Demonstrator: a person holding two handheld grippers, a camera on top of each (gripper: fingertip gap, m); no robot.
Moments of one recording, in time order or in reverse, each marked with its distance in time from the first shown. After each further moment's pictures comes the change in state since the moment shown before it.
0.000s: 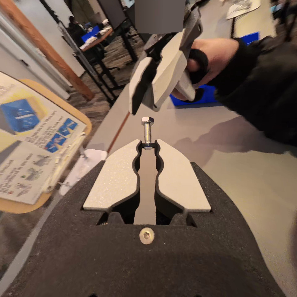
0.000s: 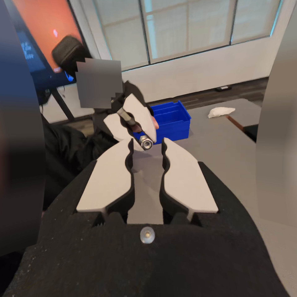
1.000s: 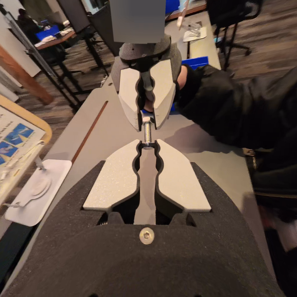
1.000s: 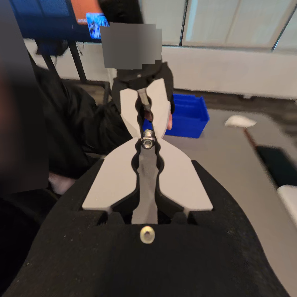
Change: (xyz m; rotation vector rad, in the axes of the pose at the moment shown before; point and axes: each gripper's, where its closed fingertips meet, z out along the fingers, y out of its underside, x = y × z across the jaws) left arm 0.030 -0.008 -0.005 0.055 0.235 -0.101; right arm -0.027 0.024 0.008 -0.127 -0.150 -0.349
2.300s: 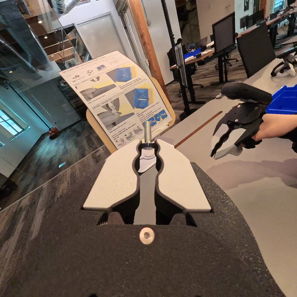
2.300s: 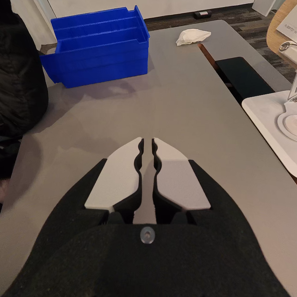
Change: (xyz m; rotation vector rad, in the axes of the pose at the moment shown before) left arm -0.112 0.006 -0.157 0.087 -0.781 -0.034; right arm 0.104 0.128 0.012 -0.322 0.304 0.249
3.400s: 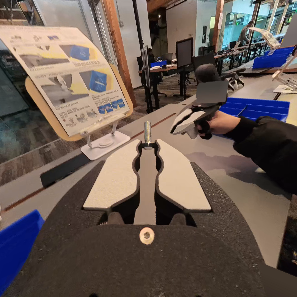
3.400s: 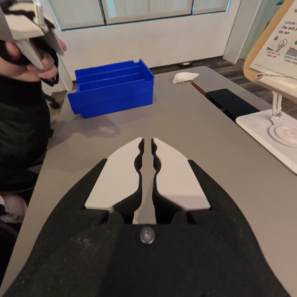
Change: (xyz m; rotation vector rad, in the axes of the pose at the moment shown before) left arm 0.085 0.041 -0.045 0.029 0.194 -0.217; right arm -0.038 -0.011 -0.029 0.252 0.058 0.048
